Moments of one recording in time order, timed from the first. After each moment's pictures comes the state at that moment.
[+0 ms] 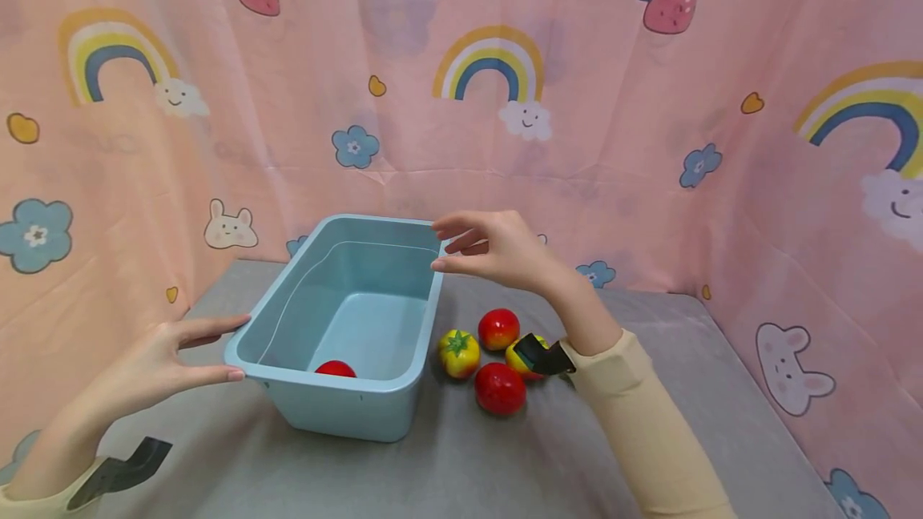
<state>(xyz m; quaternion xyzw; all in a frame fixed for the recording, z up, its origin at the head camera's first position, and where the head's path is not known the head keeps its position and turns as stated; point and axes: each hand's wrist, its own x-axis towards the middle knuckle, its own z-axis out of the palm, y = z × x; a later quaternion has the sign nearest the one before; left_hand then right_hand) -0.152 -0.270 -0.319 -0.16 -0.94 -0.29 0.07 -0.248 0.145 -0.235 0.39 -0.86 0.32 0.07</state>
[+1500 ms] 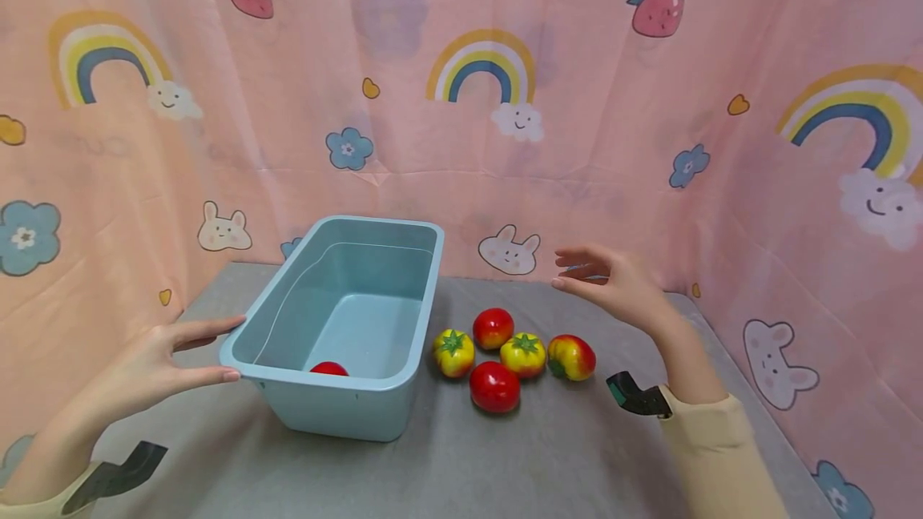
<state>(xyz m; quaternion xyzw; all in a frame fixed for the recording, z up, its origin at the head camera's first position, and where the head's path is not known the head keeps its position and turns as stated) -0.150 -0.269 -0.318 -0.16 -0.94 -0.29 0.08 -0.230 0.276 -0.283 0.21 -0.92 0.31 0.11</state>
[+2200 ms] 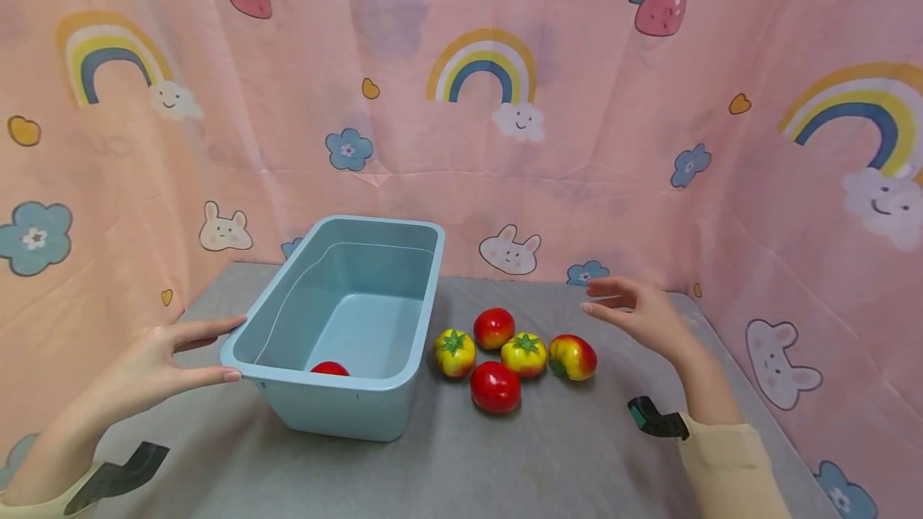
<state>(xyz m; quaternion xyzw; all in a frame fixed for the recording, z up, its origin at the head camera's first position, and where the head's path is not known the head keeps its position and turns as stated) -0.152 -0.271 -0.317 -0.16 -0.94 -0.30 0.07 -0.233 0.322 -0.330 0.13 -0.94 0.31 0.05</state>
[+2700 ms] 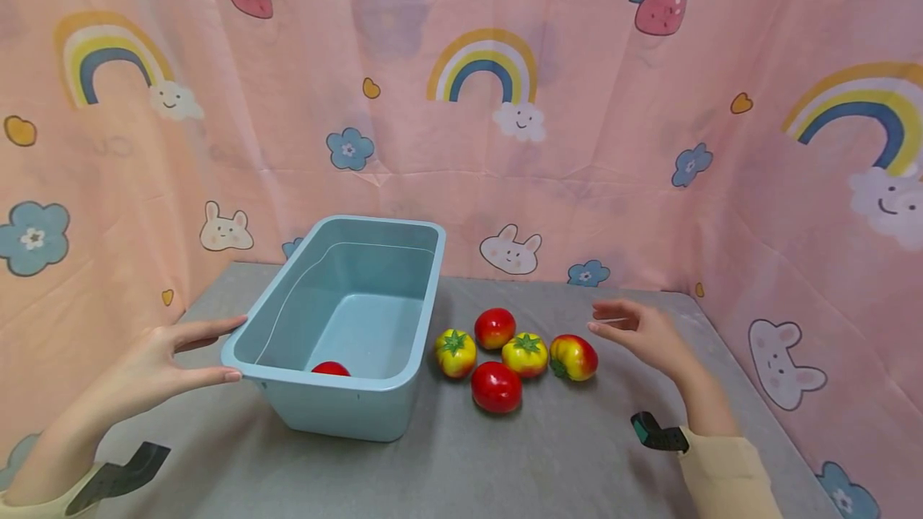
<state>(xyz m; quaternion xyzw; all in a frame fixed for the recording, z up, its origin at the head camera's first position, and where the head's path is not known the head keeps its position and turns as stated) -0.152 -0.271 -0.320 -0.16 -0.94 -0.30 0.08 -0.236 0.337 -0.371 0.10 -0.94 0.33 0.01</state>
